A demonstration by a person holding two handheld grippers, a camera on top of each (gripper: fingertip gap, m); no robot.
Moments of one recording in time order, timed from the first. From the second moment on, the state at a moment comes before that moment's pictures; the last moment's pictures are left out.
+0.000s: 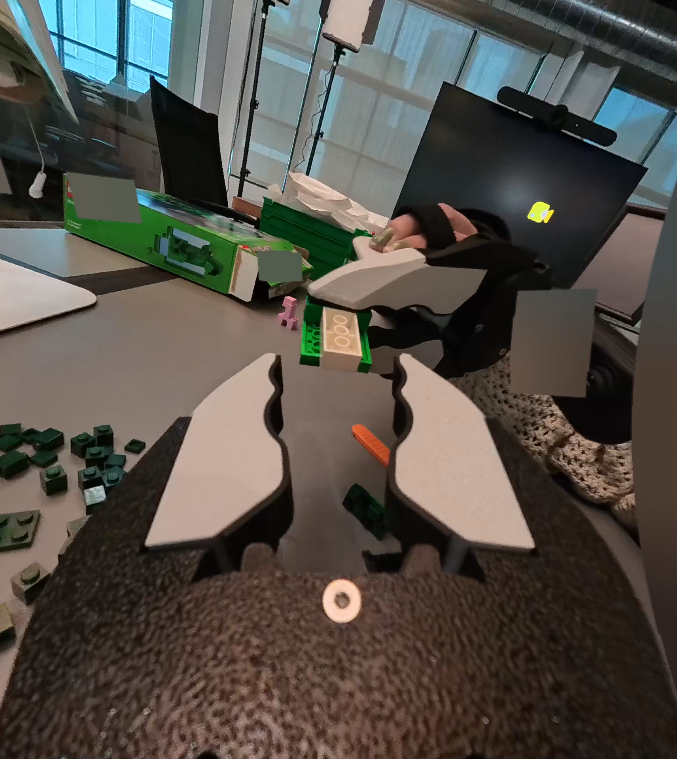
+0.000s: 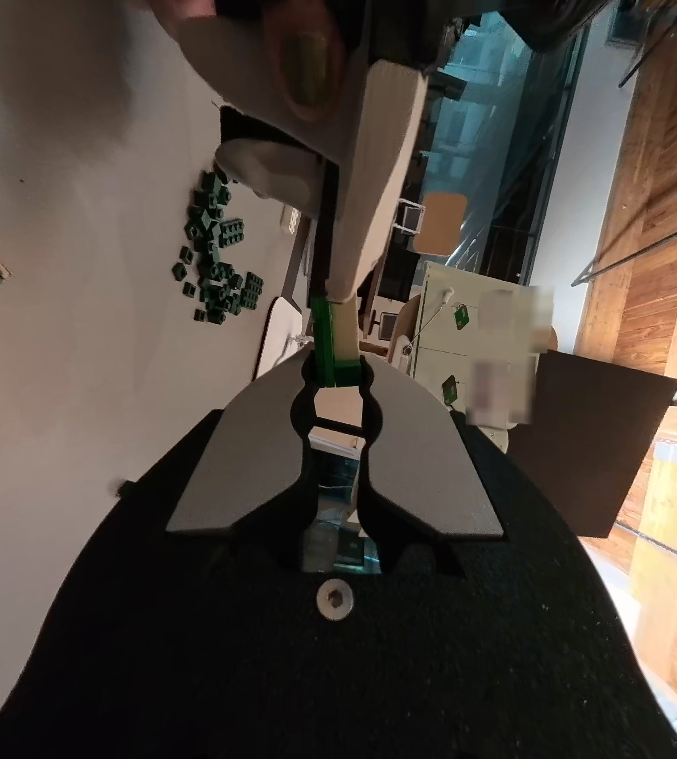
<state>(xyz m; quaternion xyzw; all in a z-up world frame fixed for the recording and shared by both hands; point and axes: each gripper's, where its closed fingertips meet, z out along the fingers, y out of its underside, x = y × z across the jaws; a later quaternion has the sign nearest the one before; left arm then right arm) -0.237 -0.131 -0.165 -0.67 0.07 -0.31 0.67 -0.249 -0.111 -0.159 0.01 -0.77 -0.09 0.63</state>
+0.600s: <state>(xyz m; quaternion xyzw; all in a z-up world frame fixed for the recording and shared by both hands) -0.274 -0.130 -0.157 -0.64 -0.03 -0.27 0.72 -0.213 -0.052 -0.176 -0.14 -0.68 -0.05 0.72</state>
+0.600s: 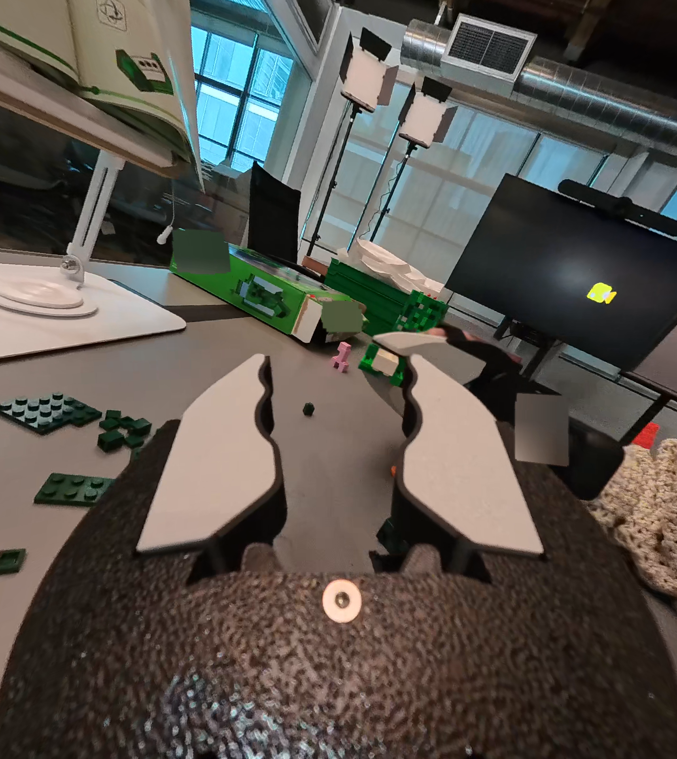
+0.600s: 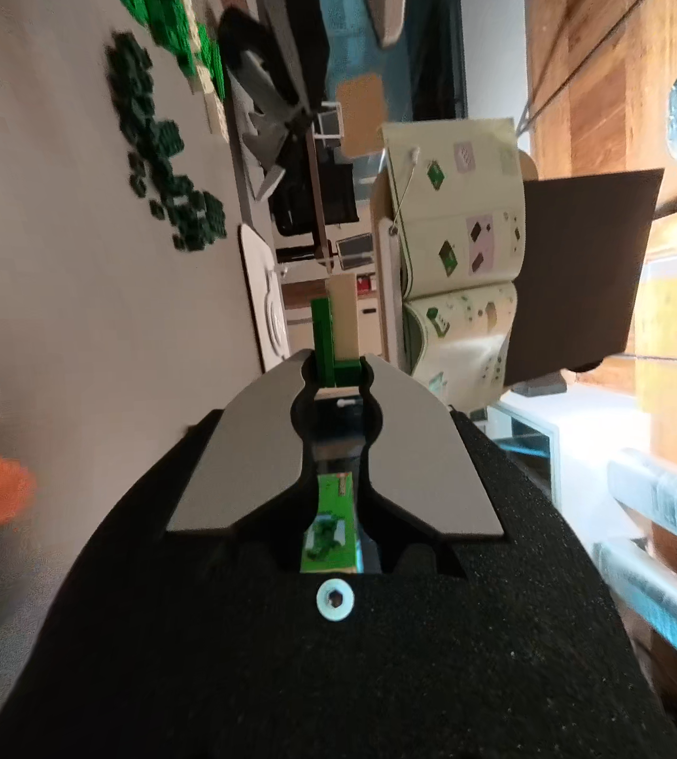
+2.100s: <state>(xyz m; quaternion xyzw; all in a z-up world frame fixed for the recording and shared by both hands) -0.325 -0.150 -0.138 -0.59 -0.13 0.21 0.77 -0.202 -0.069 -0.179 -0.18 -0.67 0.23 0.68</state>
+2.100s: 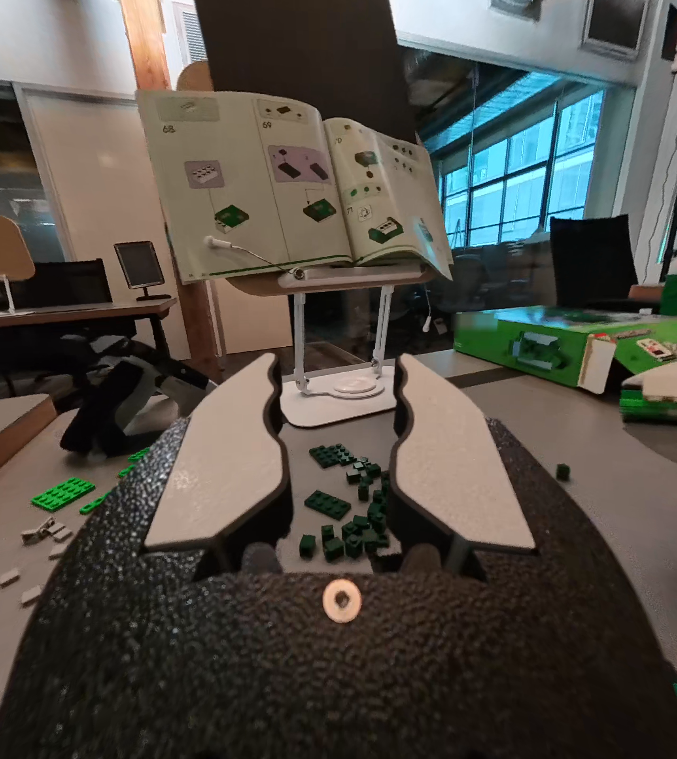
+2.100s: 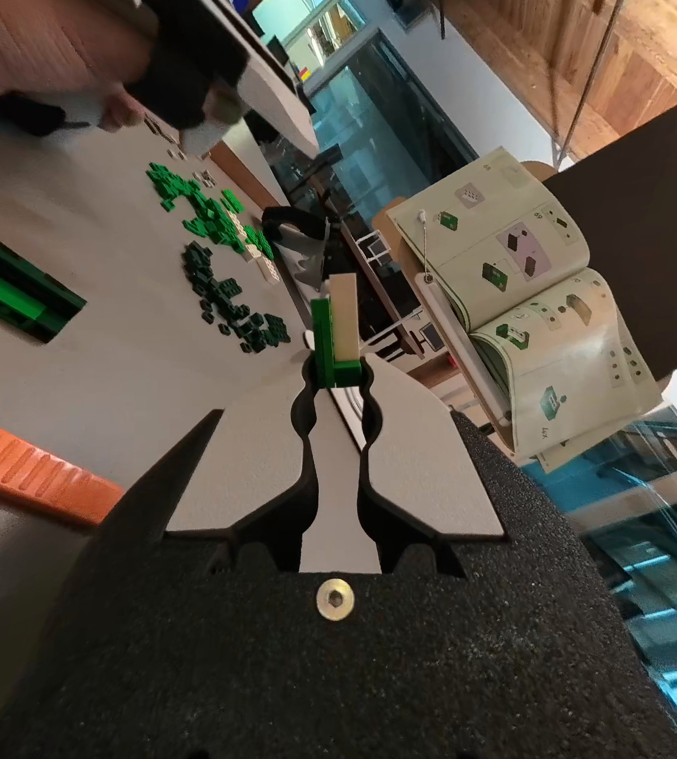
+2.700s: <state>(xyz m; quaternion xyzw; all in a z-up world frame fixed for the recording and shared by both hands) -0.313 -0.134 -0.140 -0.61 -0.08 0.20 0.76 -0.202 -0.094 -0.178 -0.13 -0.68 0.22 0.69</state>
